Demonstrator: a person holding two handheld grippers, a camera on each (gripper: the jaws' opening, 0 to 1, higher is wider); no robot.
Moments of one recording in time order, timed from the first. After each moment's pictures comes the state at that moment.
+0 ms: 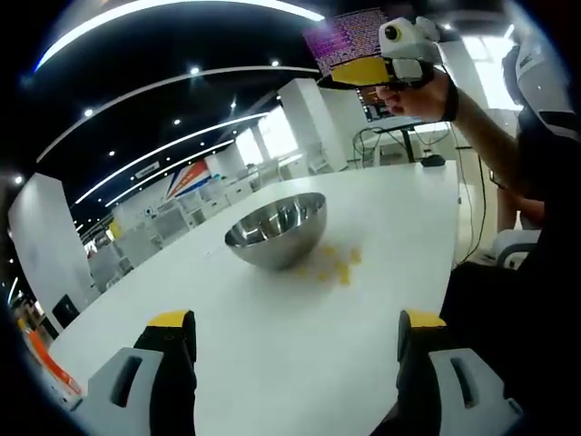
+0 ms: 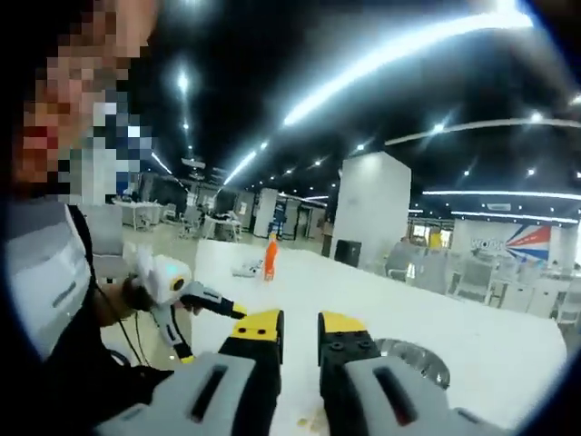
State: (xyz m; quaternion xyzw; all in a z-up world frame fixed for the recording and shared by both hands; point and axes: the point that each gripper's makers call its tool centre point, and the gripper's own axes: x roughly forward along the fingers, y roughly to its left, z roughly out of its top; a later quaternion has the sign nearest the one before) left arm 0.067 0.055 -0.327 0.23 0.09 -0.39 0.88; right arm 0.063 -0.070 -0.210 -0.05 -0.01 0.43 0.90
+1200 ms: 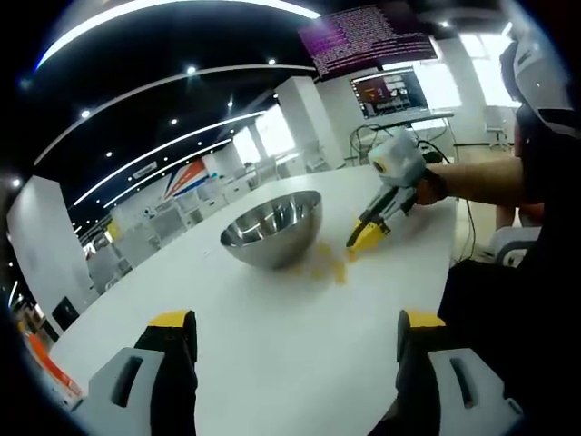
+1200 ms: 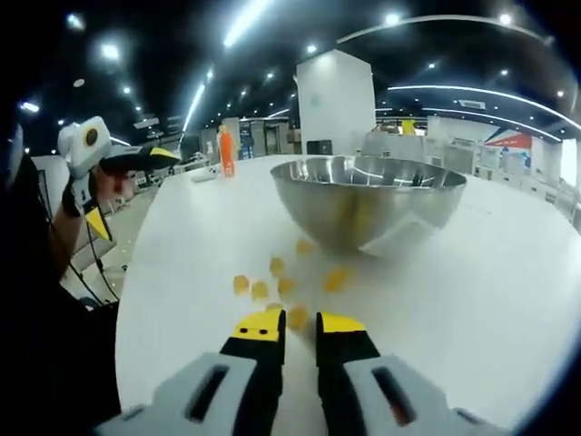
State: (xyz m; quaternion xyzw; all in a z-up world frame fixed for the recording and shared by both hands) left arm 0.066 0.049 -0.330 0.24 0.09 -0.40 0.88; right arm 0.123 -0.122 -0.412 -0.05 0.19 0.36 0.91
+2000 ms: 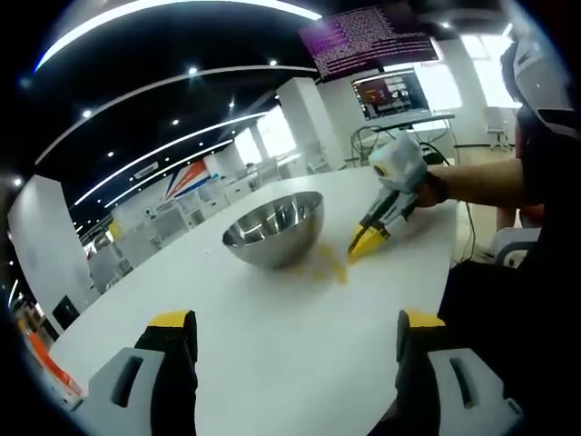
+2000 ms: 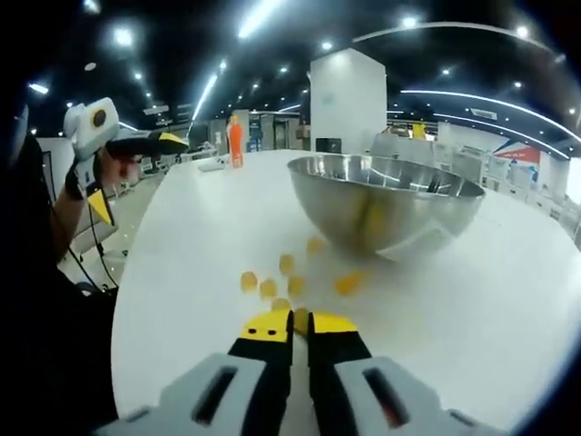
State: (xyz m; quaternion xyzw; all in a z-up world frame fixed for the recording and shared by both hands) left arm 0.064 0.052 -0.327 0.24 0.08 -0.40 0.88; right arm 0.114 -0.111 -0.412 -0.09 0.19 0.37 0.91
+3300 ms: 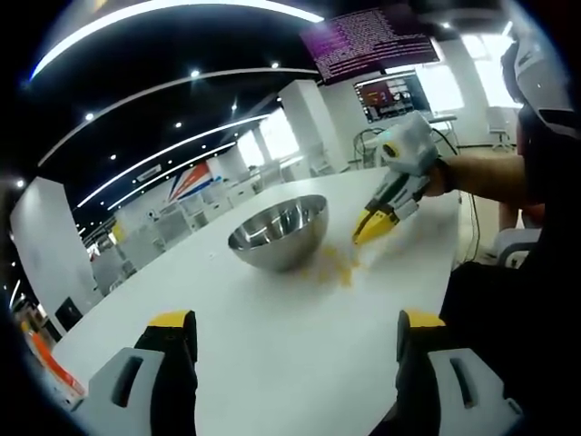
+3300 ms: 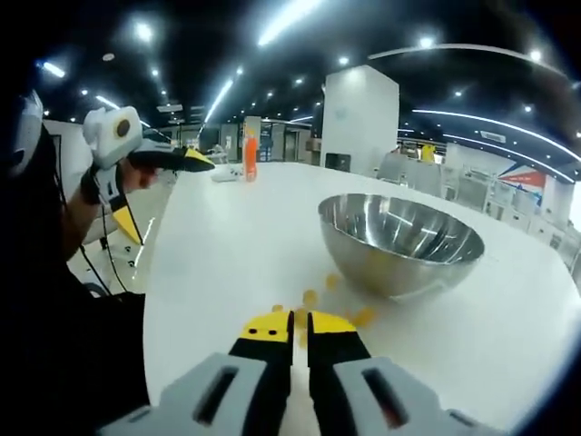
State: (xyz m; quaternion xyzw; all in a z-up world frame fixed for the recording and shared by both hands) left arm 0.065 0.058 -0.322 0.24 0.08 -0.39 0.89; right arm 0.106 -0.100 -0.374 -0.11 0.15 0.39 0.90
